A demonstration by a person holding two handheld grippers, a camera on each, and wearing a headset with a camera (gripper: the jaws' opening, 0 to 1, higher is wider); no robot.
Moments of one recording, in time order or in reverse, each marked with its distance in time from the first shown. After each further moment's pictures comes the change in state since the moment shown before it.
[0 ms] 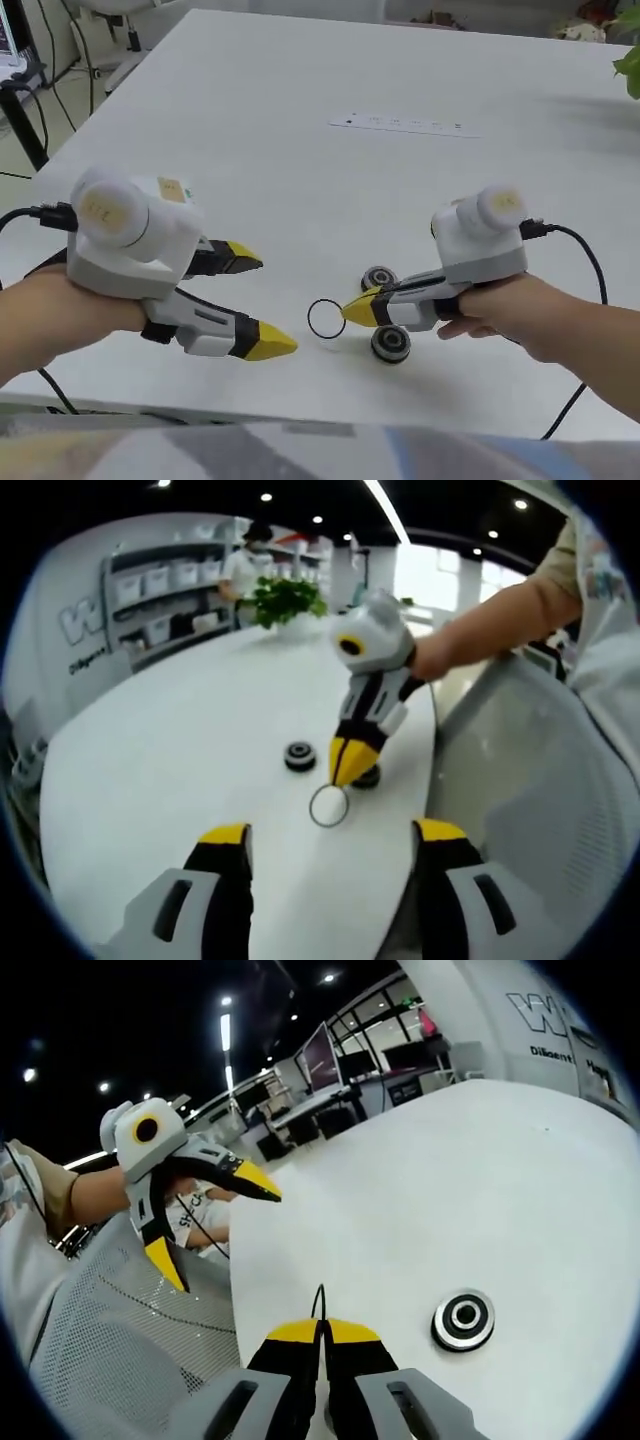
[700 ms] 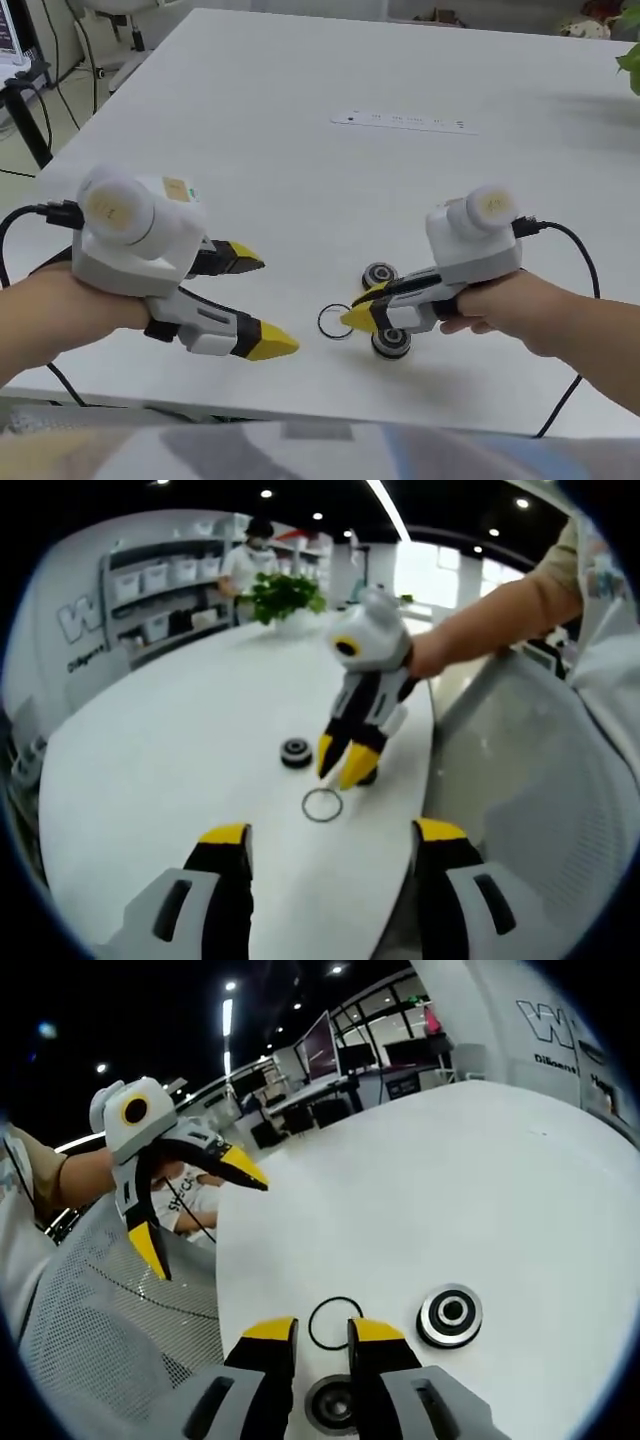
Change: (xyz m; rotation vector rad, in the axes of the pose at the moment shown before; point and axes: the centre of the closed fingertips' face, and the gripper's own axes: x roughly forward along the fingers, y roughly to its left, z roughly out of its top) left arm 0.002 -0.003 -0.001 0.001 0.017 -0.004; right arm -0.004 -0.011 -0.007 -0.052 0.038 -0.048
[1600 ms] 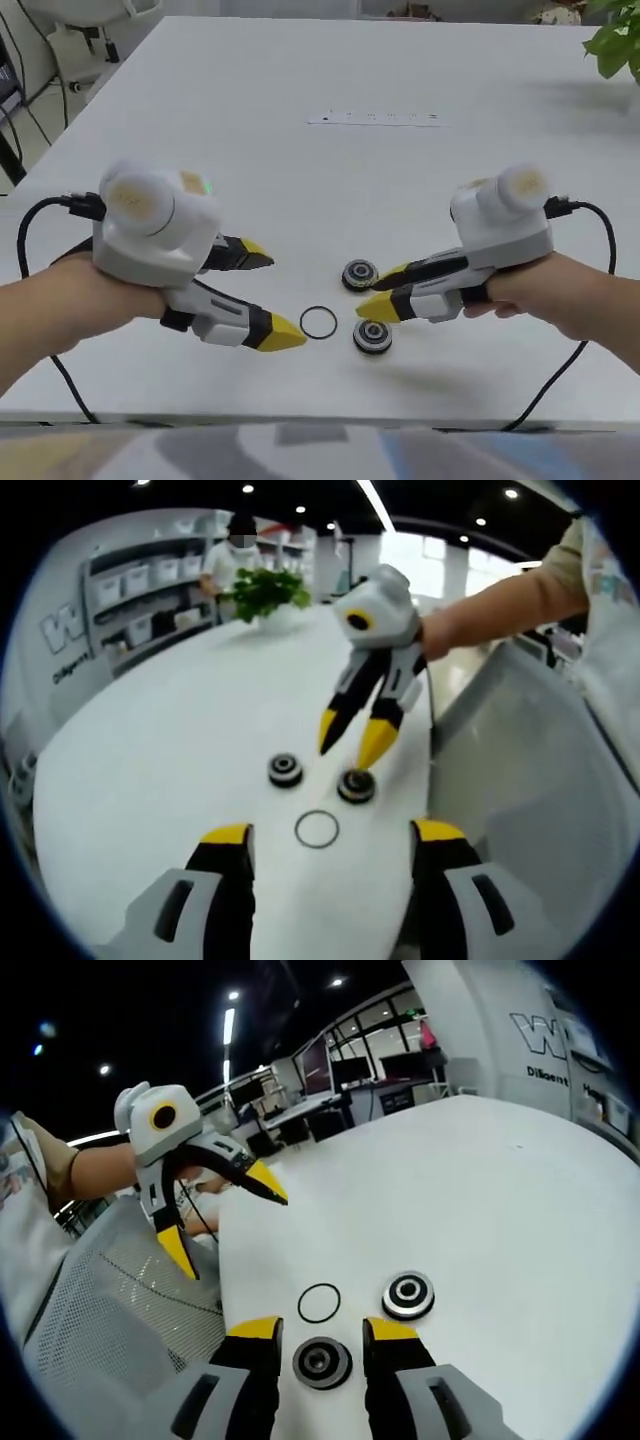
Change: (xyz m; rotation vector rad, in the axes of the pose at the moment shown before) left arm 0.031 -0.004 0.021 0.050 0.037 -0.054; right arm -0.049 -0.008 -0.006 -0.016 -0.049 -0.036
